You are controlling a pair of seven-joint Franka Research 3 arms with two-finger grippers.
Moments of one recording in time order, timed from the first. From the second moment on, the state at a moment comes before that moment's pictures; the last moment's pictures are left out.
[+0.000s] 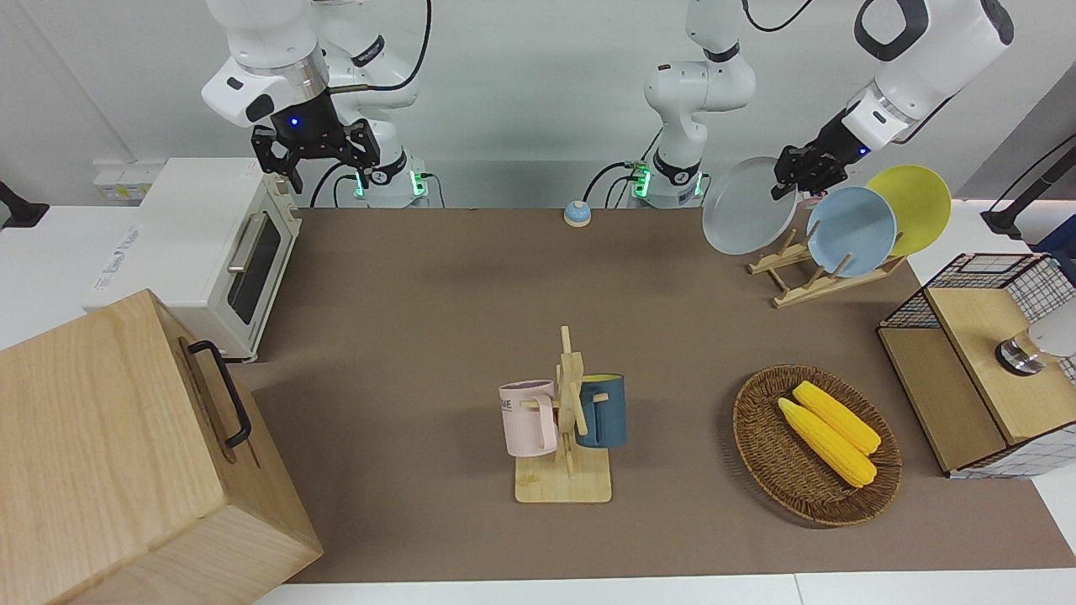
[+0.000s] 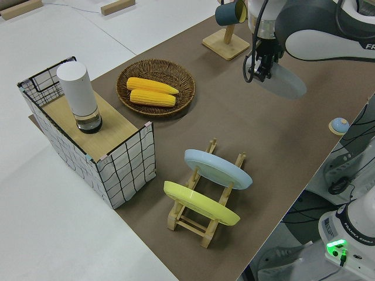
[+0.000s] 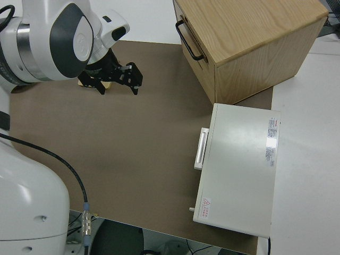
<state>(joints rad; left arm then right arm) -0.02 -0.28 0.22 -2.03 -0.30 1.57 0.21 -0.05 -0.02 0.19 -1.50 0.00 1.42 0.06</state>
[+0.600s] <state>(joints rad) -0.02 -0.22 0.21 -2.09 -0.41 1.57 0.22 -0.05 -0.02 0.19 -1.50 0.00 1.42 0.06</state>
